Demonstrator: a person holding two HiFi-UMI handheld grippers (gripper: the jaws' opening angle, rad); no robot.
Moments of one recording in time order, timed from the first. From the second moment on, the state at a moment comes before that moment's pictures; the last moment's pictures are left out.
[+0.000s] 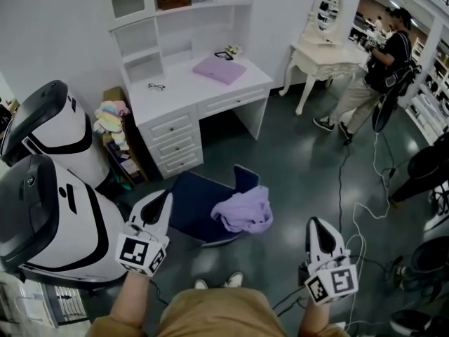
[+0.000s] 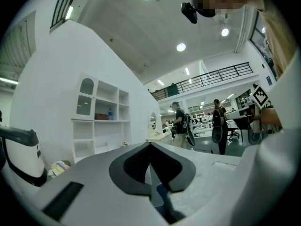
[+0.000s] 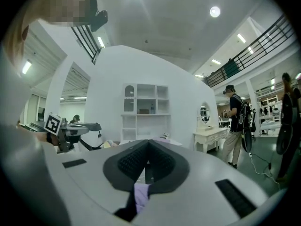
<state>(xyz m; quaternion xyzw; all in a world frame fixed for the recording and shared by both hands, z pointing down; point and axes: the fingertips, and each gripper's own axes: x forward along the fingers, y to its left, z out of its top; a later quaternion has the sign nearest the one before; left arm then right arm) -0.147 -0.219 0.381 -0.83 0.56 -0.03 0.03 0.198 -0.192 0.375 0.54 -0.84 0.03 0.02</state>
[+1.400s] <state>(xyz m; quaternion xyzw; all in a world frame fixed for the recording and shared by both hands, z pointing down) -0.261 -0.148 0.353 -0.74 0.67 0.03 0.03 0.125 -0.217 0.378 0.53 -0.85 0.04 0.03</state>
